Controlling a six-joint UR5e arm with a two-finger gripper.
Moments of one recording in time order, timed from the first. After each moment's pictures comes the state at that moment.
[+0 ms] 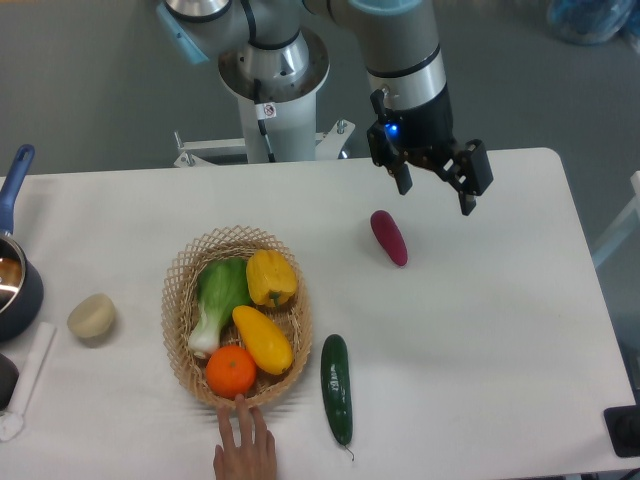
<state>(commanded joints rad) 2.56 -1.63 -1.65 -1.06 1.70 1.25</state>
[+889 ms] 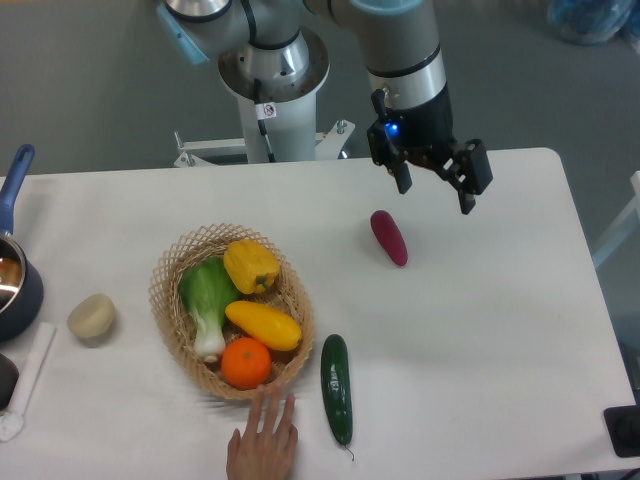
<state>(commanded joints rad) 2.56 -1.63 -1.66 -1.05 1.69 1.25</state>
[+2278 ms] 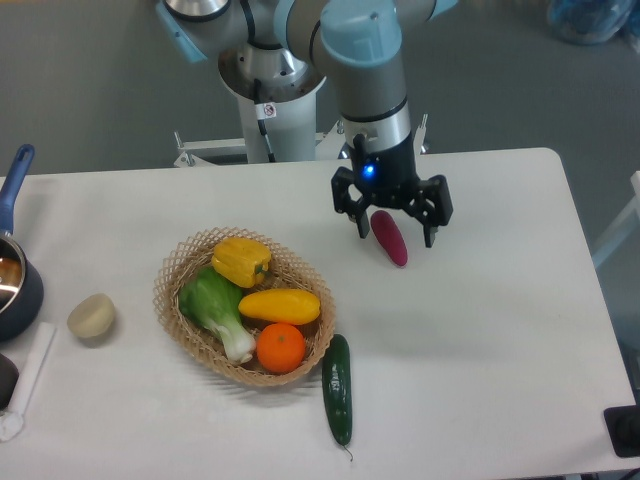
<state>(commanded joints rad) 2.51 -1.68 -1.82 -0.85 1.60 1.05</state>
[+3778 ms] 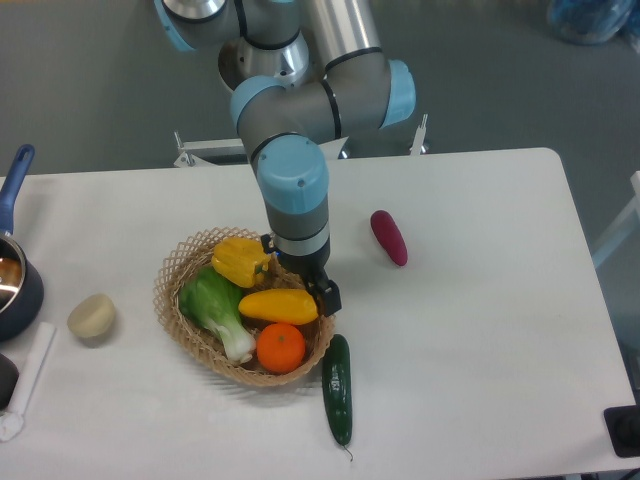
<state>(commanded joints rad) 2.31 -1.89 -1.79 -1.02 1.61 1.35</state>
